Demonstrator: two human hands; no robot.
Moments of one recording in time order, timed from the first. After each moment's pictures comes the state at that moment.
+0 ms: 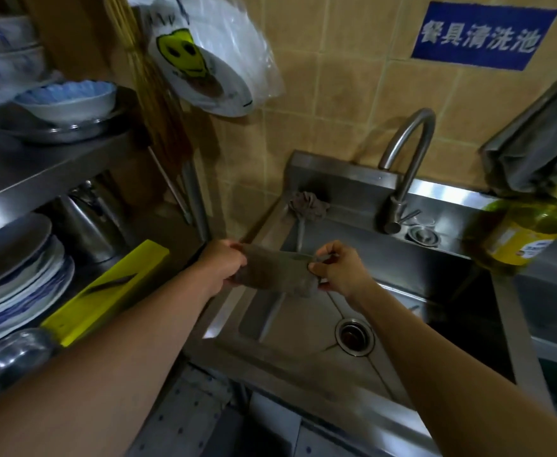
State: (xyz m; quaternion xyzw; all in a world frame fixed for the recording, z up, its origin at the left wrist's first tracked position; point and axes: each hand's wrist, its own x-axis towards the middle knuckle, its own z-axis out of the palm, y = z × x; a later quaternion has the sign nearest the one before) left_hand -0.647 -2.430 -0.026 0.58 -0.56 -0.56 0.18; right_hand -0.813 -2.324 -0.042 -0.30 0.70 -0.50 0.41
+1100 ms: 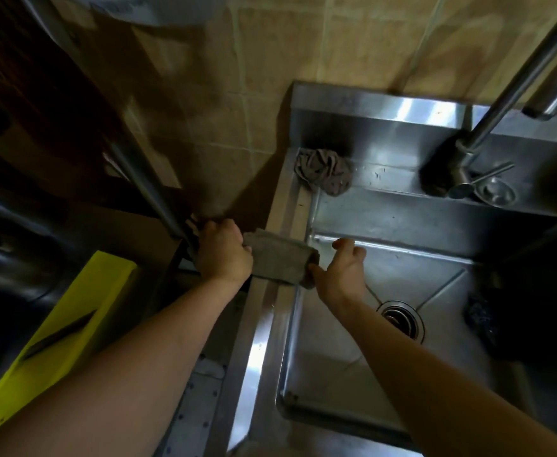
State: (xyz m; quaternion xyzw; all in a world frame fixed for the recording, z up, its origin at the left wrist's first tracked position) left_hand -0.706 -2.606 -0.161 0.56 -0.79 -0.23 0.09; right_hand -0.817 -2.480 -0.189 -0.20 0.88 -0.37 0.22
